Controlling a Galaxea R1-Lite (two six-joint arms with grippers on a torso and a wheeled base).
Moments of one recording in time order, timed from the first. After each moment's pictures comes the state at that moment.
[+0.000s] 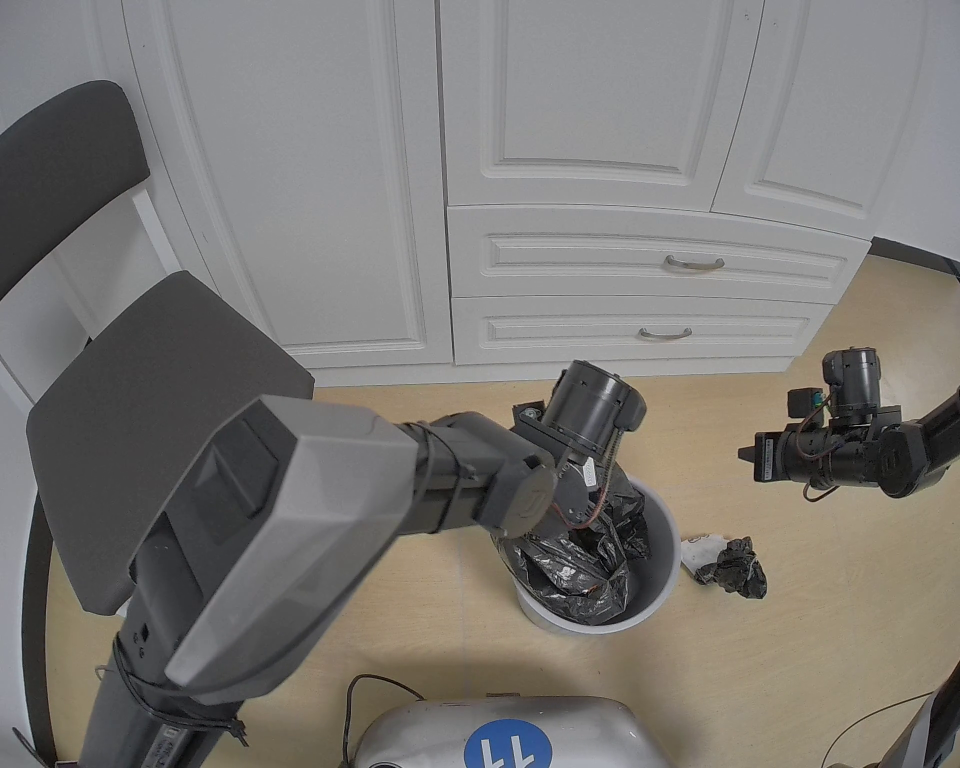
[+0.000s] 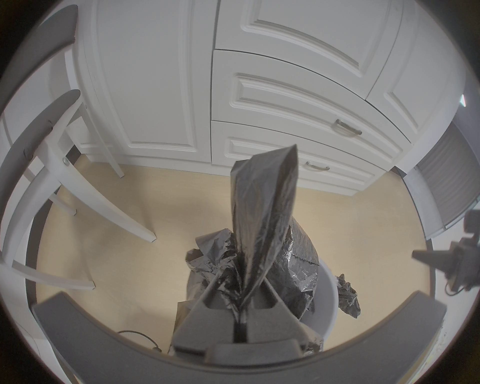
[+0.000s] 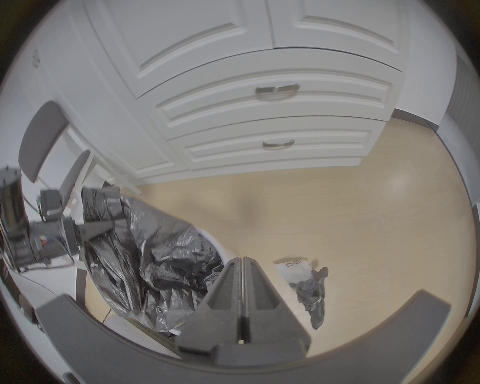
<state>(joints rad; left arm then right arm) -0.82 2.48 -1.95 0.19 0.58 -0.65 0.07 1.88 -0.90 -0.41 0.17 0.05</state>
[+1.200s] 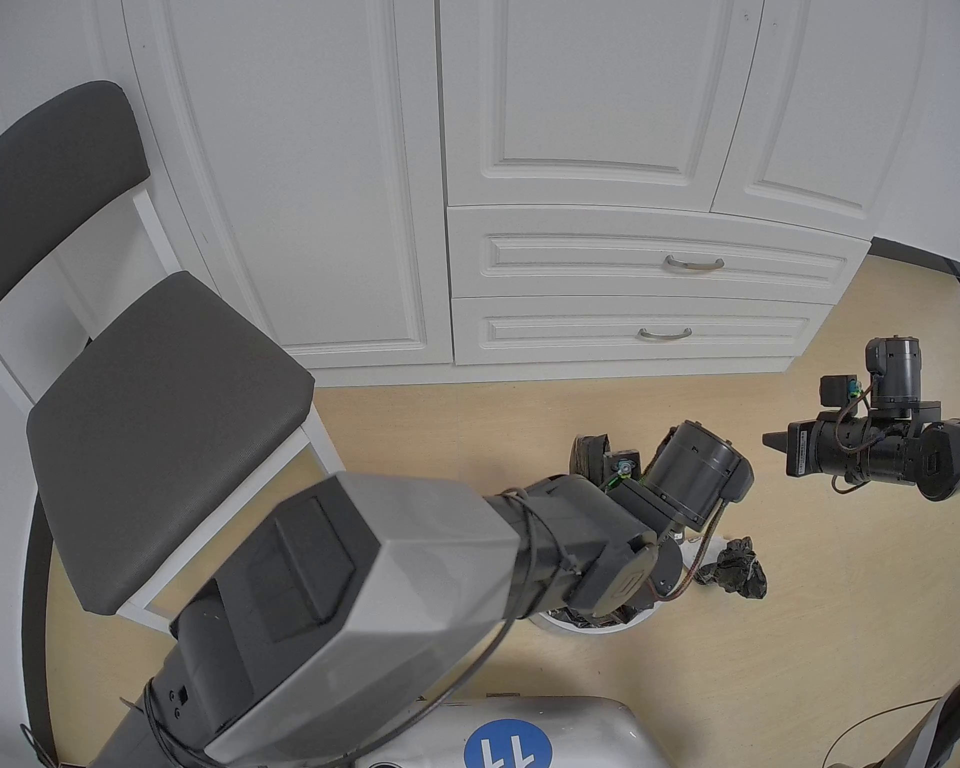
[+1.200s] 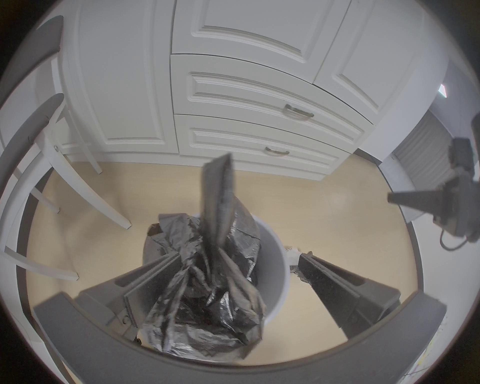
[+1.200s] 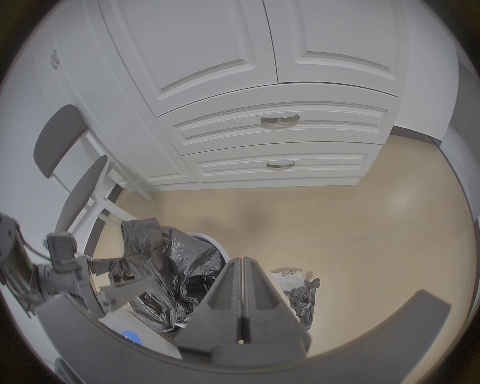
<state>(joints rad) -1.00 2.52 -2.00 0.19 0.60 -0.69 0.02 1.73 -0.82 -0.41 0.25 -0.02</state>
